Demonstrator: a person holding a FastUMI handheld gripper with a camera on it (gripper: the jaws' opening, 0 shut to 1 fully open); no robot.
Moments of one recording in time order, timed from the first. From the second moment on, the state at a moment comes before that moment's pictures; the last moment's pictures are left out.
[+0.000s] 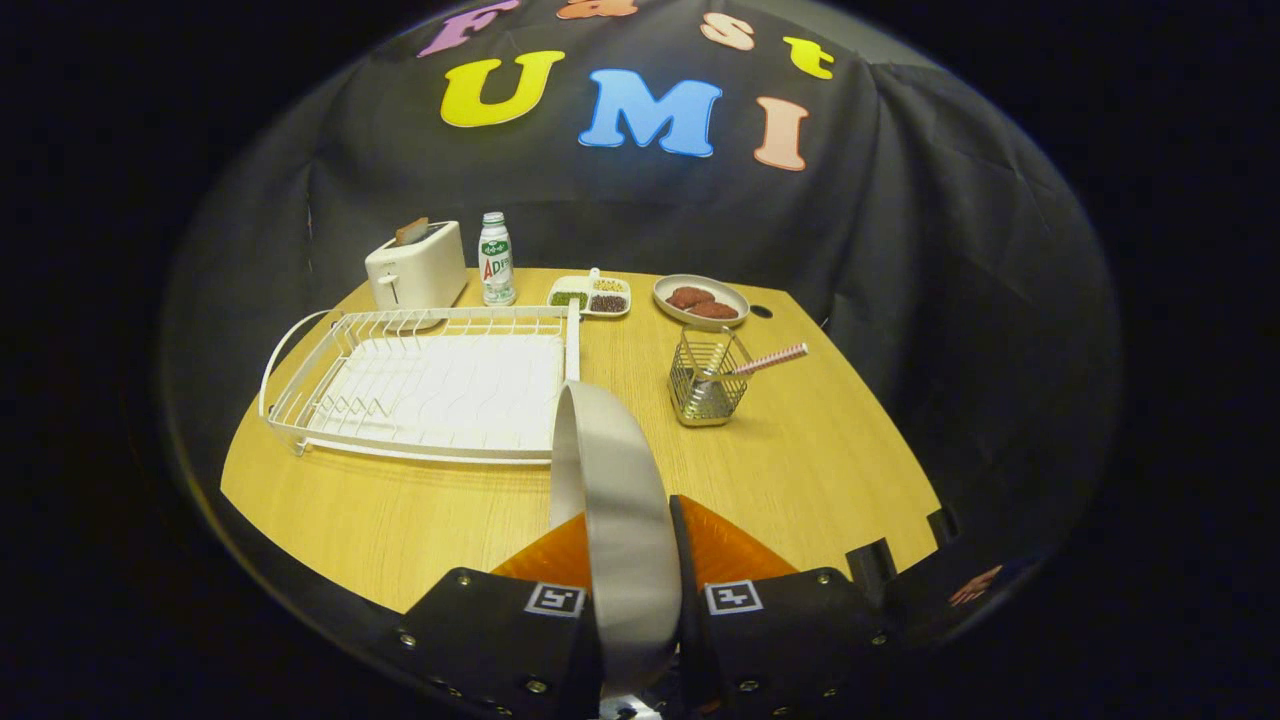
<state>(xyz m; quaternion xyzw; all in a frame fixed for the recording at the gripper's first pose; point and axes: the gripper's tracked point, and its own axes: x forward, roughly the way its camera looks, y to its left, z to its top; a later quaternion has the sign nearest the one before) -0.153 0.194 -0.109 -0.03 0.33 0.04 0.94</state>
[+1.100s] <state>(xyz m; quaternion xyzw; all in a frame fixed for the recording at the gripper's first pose) -0.166 0.277 -0.205 0.32 0.44 0.11 0.83</state>
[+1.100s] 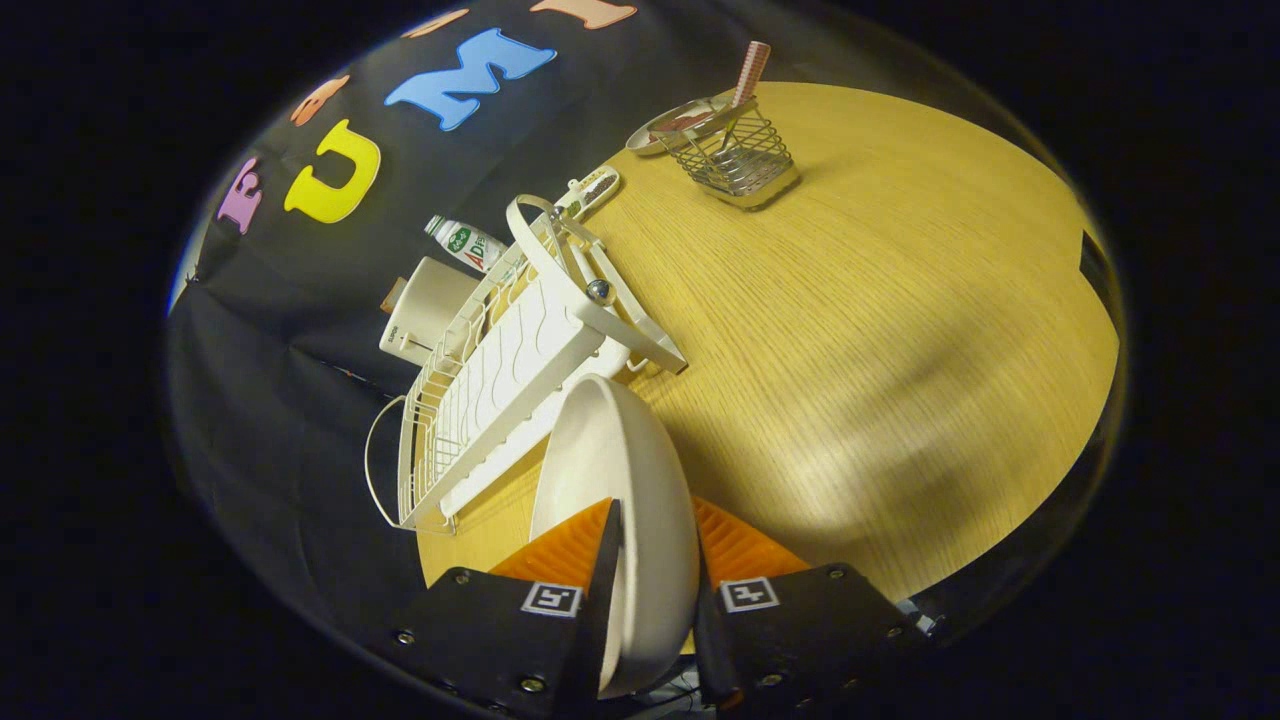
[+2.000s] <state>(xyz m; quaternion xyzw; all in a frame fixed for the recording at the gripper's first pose) -0.133 0.212 -0.176 0.24 0.39 0.04 0.89</state>
